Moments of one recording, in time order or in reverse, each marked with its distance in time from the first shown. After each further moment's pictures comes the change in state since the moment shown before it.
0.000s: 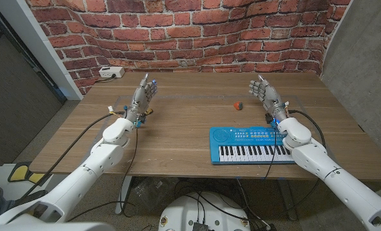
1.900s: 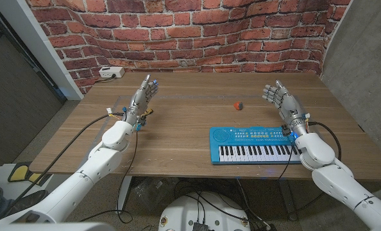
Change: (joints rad) left arm 0.056 0.021 -0.005 -0.073 0.078 -0.030 0.074; left_hand 0.026 0.024 -0.010 -0.010 0.000 0.082 0.004 0.011 0.004 0.079 0.002 0.008 0.000 0.086 -0.009 0.004 0.000 0.060 0.014 -0.004 0.000; right arm -0.280 -0.083 0.153 -0.197 -0.022 0.098 -0.066; right_hand 0.000 0.000 0.000 0.000 0.000 0.029 -0.007 0.000 0.000 0.043 -0.007 0.015 0.000 0.066 -0.012 0.008 0.000 0.069 0.002 0.000 0.000
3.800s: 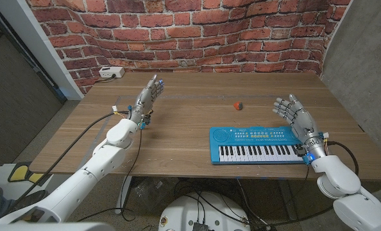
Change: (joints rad) left arm -0.030 -0.011 0.029 -0.009 -0.004 0.038 -0.017; left_hand 0.033 0.030 0.014 -0.014 -0.008 0.005 0.005 -0.008 0.000 0.003 0.004 -0.008 0.000 0.000 0.000 -0.012 0.000 -0.004 -0.004 -0.031 0.000; right arm -0.333 0.014 0.185 -0.195 -0.019 0.029 -0.017; right_hand 0.000 0.000 -0.009 0.000 0.000 0.005 0.005 0.000 0.000 0.011 0.000 0.000 0.000 0.011 0.003 0.000 0.000 0.012 0.002 -0.012 0.000
